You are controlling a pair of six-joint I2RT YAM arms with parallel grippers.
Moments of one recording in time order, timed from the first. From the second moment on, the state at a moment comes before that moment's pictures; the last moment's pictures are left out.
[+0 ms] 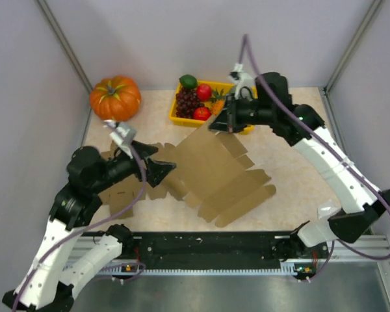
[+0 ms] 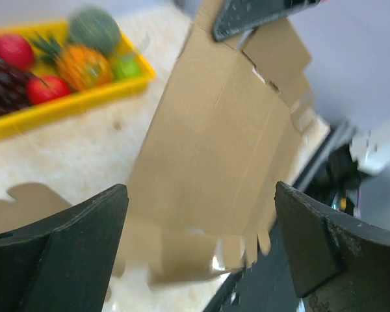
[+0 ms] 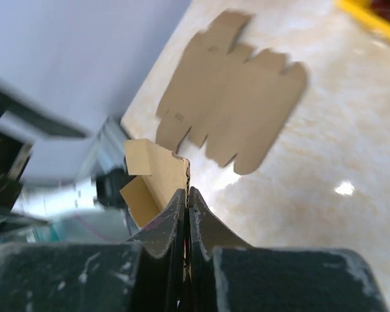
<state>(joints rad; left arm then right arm) -0.46 0.74 1.09 -0.55 0.50 -0.20 0.69 1.48 1.77 -0.74 -0.46 0.37</state>
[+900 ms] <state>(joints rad) -0.64 0.83 0.77 -0.26 0.00 -0.57 0.43 0.90 0.99 -0.35 -0.17 1.12</state>
